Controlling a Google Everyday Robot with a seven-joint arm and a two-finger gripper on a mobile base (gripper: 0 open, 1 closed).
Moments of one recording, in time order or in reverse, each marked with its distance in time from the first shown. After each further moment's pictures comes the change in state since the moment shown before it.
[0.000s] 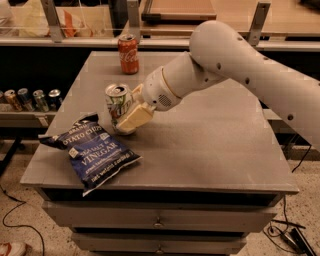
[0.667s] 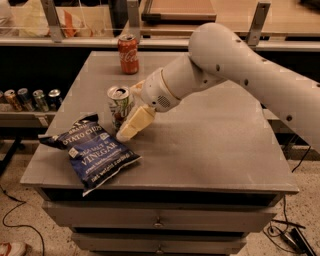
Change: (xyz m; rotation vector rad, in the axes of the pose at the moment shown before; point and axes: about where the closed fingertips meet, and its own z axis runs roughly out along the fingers) arm 0.001 0.000 0.003 0.001 -0.004 0.008
